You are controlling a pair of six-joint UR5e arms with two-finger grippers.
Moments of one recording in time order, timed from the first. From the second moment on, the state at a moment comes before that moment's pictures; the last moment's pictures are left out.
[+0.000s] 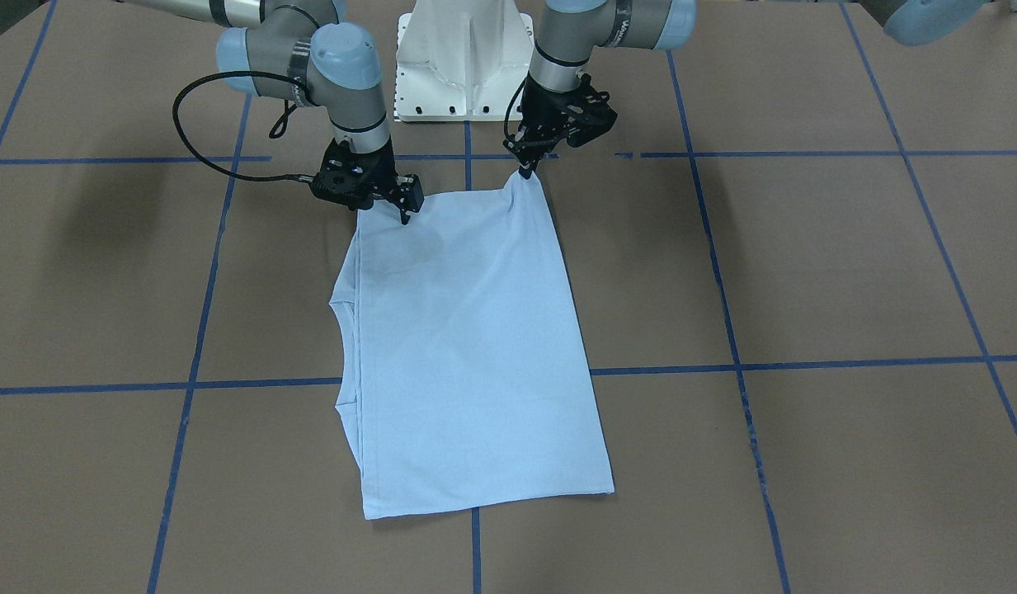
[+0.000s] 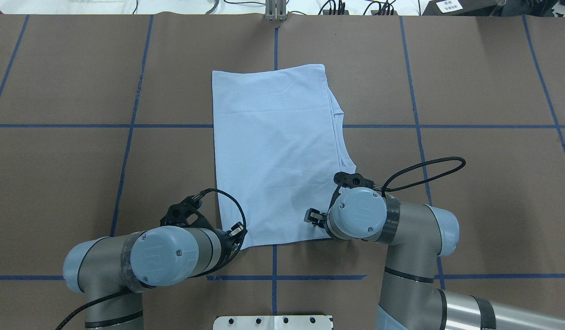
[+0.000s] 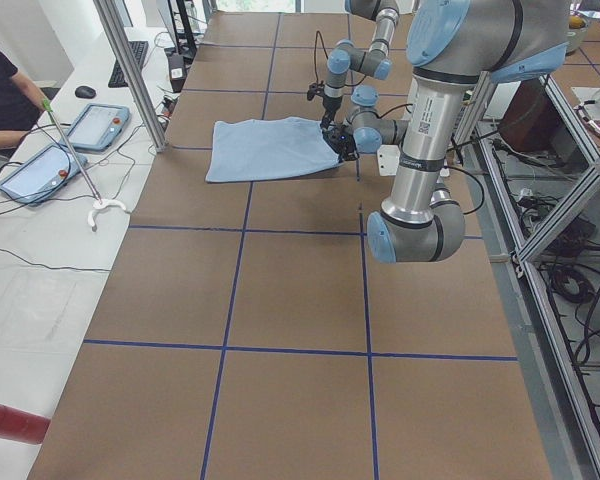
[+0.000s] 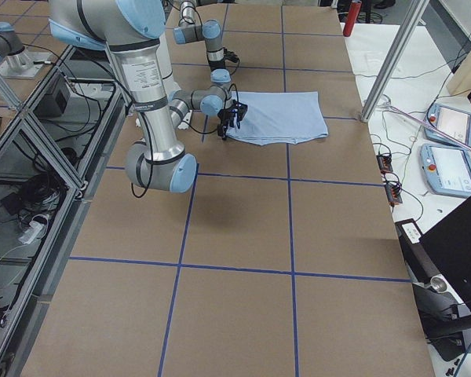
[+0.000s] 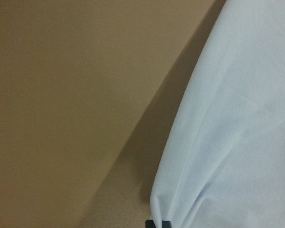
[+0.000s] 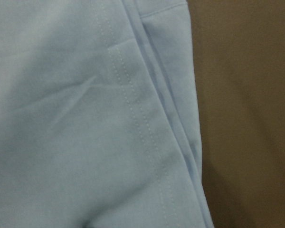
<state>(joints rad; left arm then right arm) -0.22 -2.00 -1.91 -1.77 -1.58 -2.12 0.32 -1.13 1.78 -1.48 1.70 1.67</state>
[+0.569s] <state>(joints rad) -0.22 -2.01 -1.91 -1.77 -1.58 -2.12 0.33 -1.12 1.79 -1.48 1.70 1.67</state>
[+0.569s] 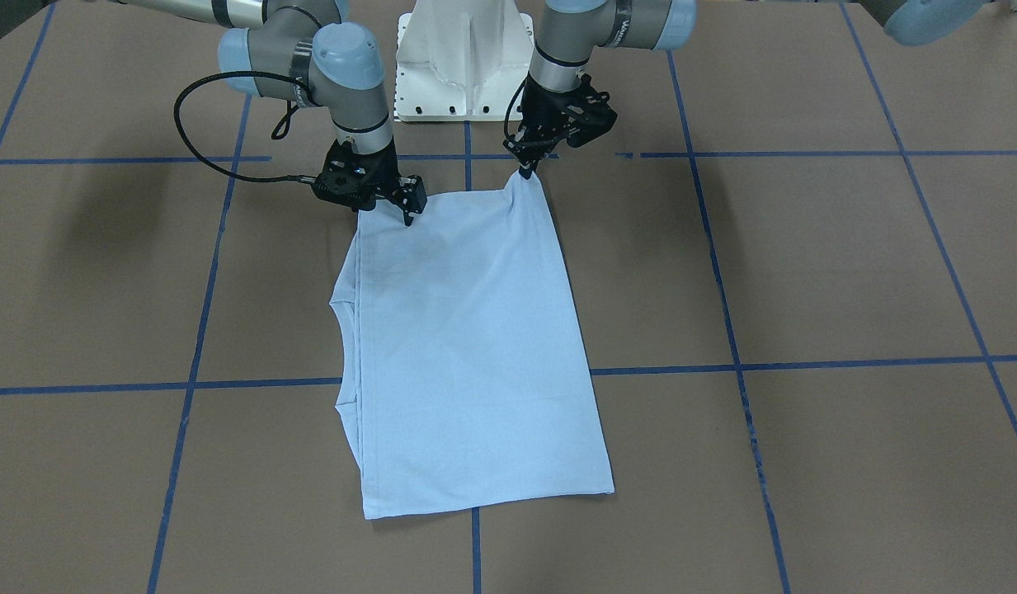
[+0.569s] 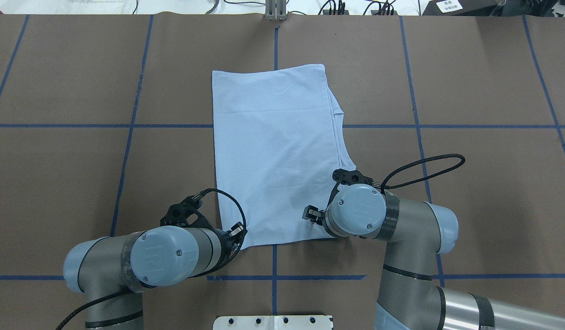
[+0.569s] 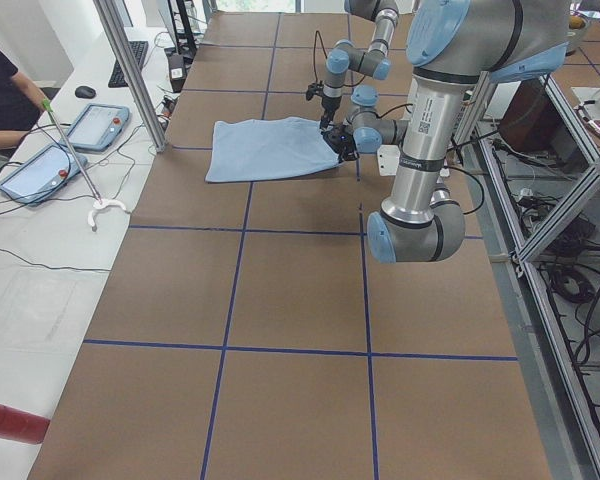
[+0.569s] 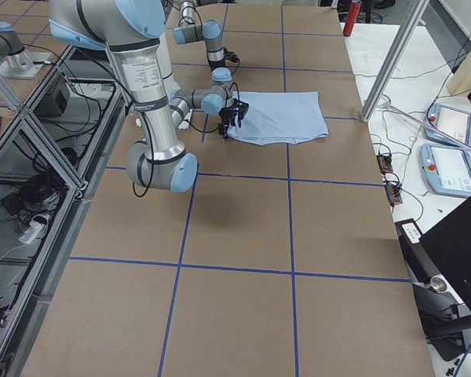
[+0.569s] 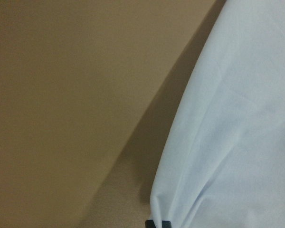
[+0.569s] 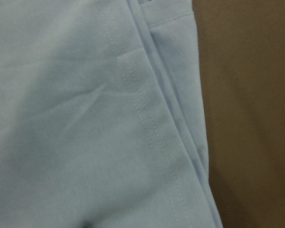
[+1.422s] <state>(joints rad) -0.22 -2.01 -1.91 -1.77 -1.58 -2.12 0.34 -1.12 1.79 -1.48 1.70 1.67</state>
